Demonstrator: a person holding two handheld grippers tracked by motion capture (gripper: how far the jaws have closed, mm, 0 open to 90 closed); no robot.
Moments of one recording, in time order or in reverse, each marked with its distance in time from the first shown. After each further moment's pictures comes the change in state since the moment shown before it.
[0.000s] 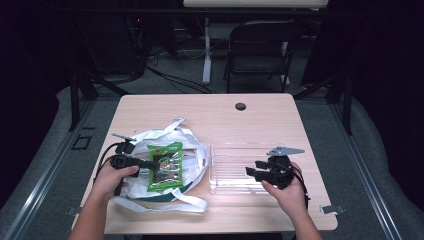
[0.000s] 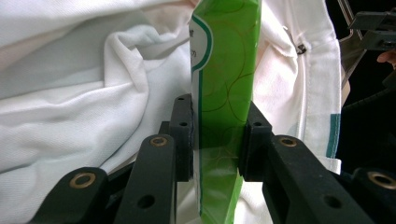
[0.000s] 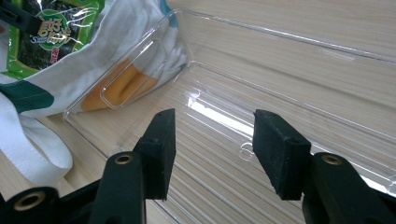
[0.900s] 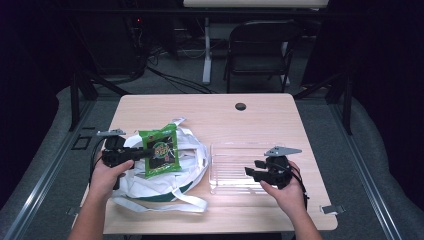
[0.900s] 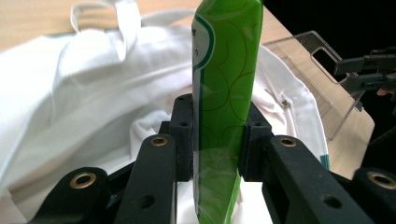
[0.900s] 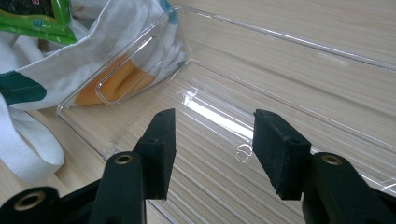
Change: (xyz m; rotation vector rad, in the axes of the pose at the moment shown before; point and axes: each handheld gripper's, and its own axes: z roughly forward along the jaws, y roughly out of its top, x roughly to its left) left arm -0.025 0.005 -0.029 -0.264 0.101 0.210; right arm 0.003 0.001 0.003 0.010 -0.018 -0.043
